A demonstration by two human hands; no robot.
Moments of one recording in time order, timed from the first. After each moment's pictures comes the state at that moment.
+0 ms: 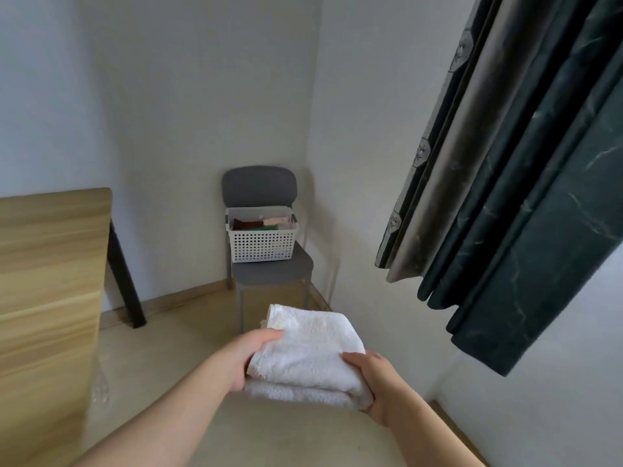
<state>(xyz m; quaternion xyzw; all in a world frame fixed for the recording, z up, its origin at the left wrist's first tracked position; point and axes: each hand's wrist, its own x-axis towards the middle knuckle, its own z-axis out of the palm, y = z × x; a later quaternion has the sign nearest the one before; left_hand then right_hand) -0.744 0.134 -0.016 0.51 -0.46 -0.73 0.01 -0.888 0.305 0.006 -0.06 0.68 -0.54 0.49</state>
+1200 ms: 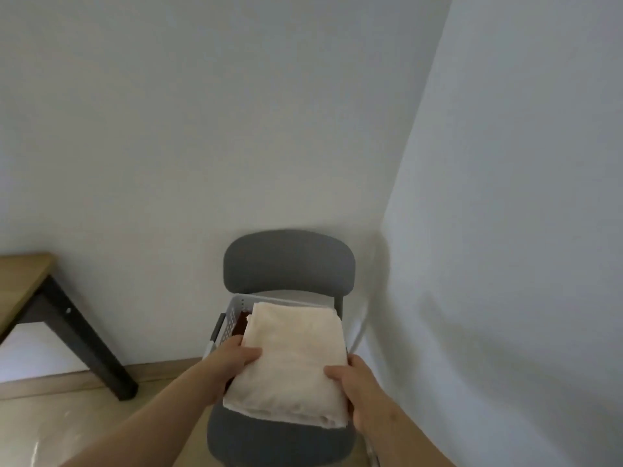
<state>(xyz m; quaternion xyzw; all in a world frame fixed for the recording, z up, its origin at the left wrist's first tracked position) -1.074 -0.358 -0.037 0.60 -0.42 -0.66 0.16 -1.262 -0.261 -0.048 -0.15 0.68 -0.44 0.57</state>
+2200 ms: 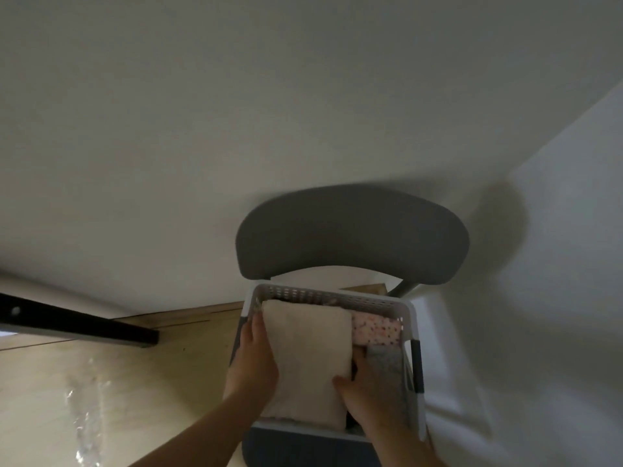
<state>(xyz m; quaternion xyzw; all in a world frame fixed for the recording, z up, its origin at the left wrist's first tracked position) -1.078 -0.516 -0.175 0.67 -0.64 -0.38 -0.05 -1.218 -0.440 -0.198 -0.25 0.83 -0.13 0.49</state>
